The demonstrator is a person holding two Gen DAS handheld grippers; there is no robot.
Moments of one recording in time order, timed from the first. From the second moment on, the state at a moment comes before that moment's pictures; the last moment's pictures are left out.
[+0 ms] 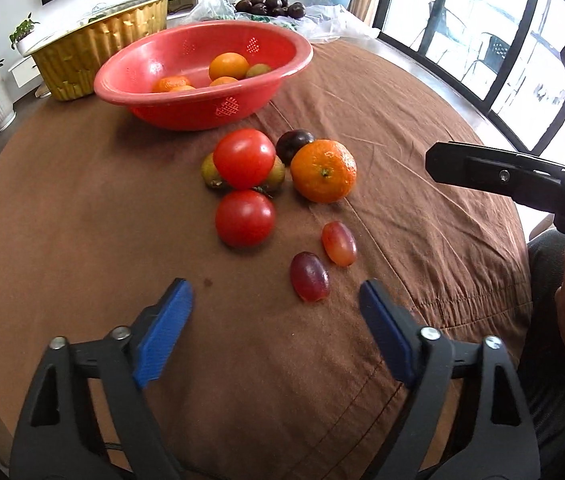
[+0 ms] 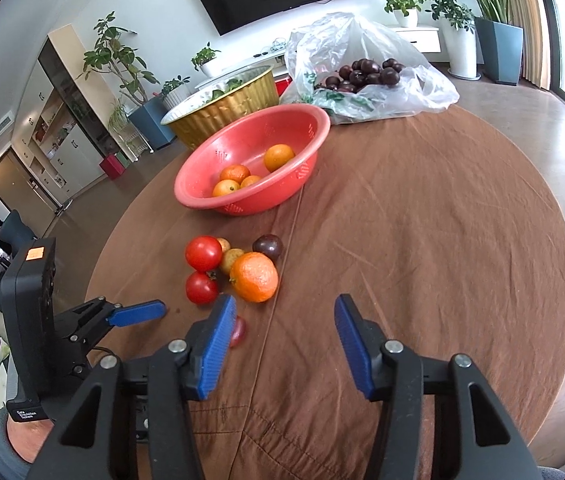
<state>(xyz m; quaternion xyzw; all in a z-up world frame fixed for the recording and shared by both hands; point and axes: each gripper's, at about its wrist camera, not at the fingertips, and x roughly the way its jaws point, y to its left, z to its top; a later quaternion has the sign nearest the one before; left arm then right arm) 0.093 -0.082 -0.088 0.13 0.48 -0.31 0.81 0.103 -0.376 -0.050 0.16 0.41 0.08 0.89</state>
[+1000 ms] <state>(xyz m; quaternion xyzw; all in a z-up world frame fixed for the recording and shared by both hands) 0.083 -0.103 -0.089 0.18 0.47 -0.32 0.80 0.102 -0.376 -0.057 0.16 0.43 0.08 0.89</state>
